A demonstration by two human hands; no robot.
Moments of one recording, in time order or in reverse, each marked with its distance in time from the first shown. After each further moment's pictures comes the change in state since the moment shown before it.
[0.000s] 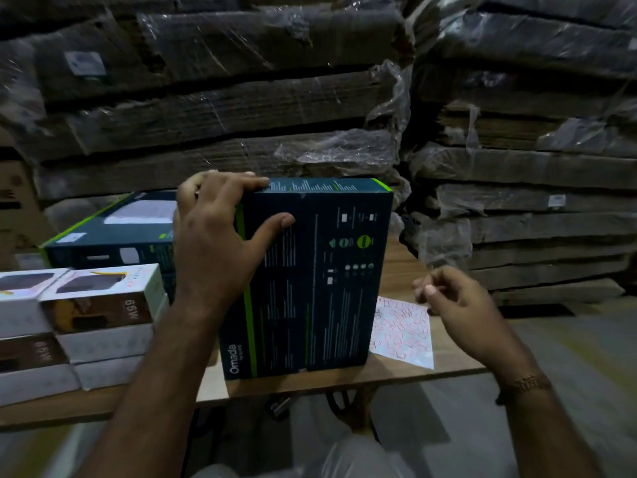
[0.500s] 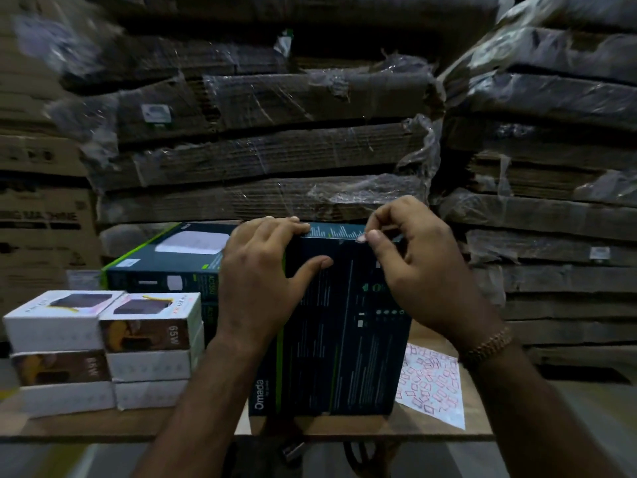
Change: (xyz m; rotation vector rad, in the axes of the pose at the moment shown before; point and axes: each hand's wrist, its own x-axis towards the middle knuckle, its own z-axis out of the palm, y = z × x) left_hand 0.006 0.008 -0.006 0.117 0.044 0.045; right_hand 0.037 -0.172 0.035 -0.095 0.062 -0.662
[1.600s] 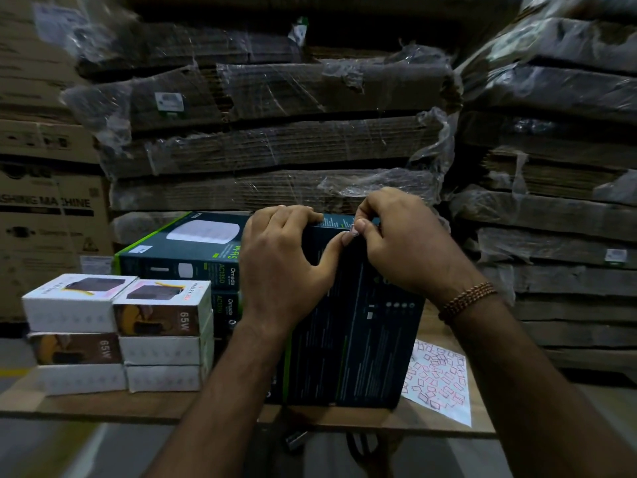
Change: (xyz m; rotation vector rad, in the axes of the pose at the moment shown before) left_hand 0.003 0.011 0.016 -0.022 0.120 -0.083; right_hand 0.038 -0.005 0.019 -0.327 -0.213 0.069
